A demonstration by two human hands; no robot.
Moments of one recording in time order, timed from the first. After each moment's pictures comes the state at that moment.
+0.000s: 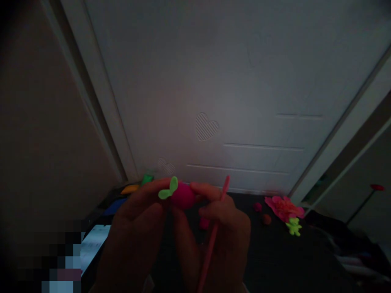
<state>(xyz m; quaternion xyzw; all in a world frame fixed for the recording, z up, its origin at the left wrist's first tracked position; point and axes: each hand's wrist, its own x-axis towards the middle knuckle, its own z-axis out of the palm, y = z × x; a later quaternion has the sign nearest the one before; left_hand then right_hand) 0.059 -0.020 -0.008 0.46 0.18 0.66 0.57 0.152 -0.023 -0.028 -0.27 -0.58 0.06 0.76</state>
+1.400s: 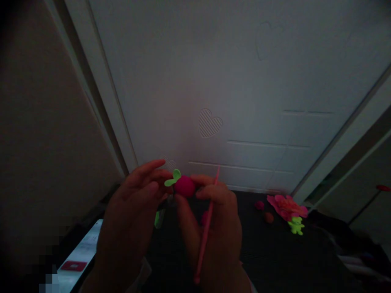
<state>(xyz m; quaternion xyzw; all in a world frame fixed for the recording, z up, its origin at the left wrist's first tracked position) 0.052 -0.012 -0.005 0.42 0.30 0.70 0.49 0.158 -0.014 -0.029 -0.35 -0.64 0.02 0.69</state>
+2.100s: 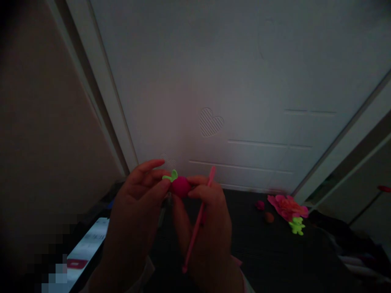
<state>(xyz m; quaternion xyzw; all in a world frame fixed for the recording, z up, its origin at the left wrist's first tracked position) 0.052 -0.006 -0.010 0.43 0.28 0.70 0.51 0.151 -0.010 -0.032 -0.32 -0.66 0.03 0.68</state>
